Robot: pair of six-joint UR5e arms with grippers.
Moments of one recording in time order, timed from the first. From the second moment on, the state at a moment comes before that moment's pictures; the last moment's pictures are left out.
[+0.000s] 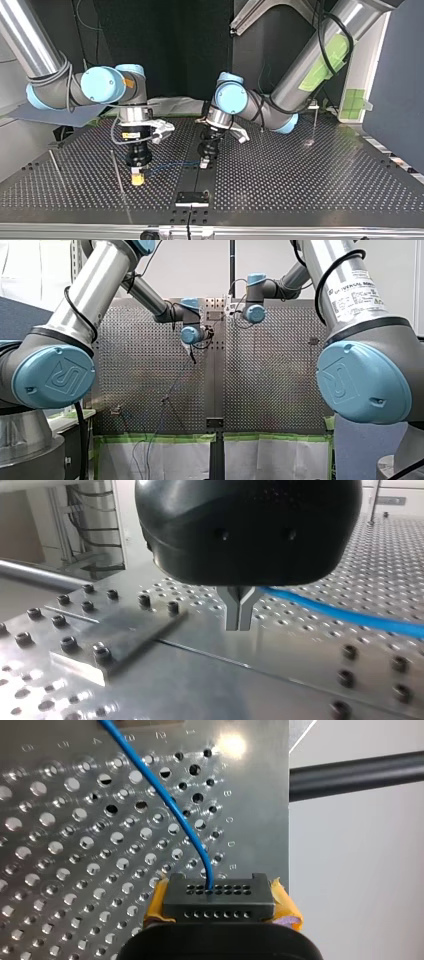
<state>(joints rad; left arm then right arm) -0.44 -2.06 -1.43 -2.60 -1.67 -1.98 2.11 -1.12 1.29 -0.45 1.63 1.64</state>
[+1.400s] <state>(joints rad) -0.48 -2.08 -1.31 -2.66 -1.61 -2.06 2.03 -1.16 1.27 -0.37 1.65 1.65</state>
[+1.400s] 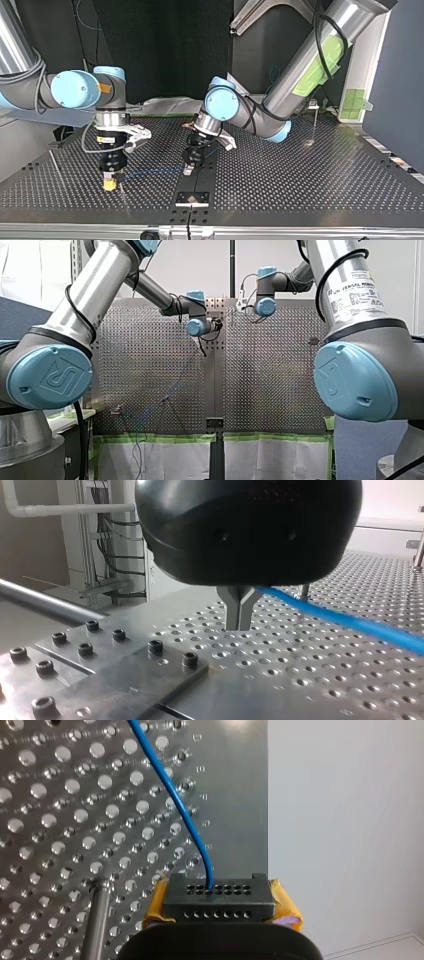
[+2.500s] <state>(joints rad) -0.51 -2.09 -1.24 -2.70 -1.57 -2.08 1.96 -1.16 1.27 -0.32 1.65 1.66</state>
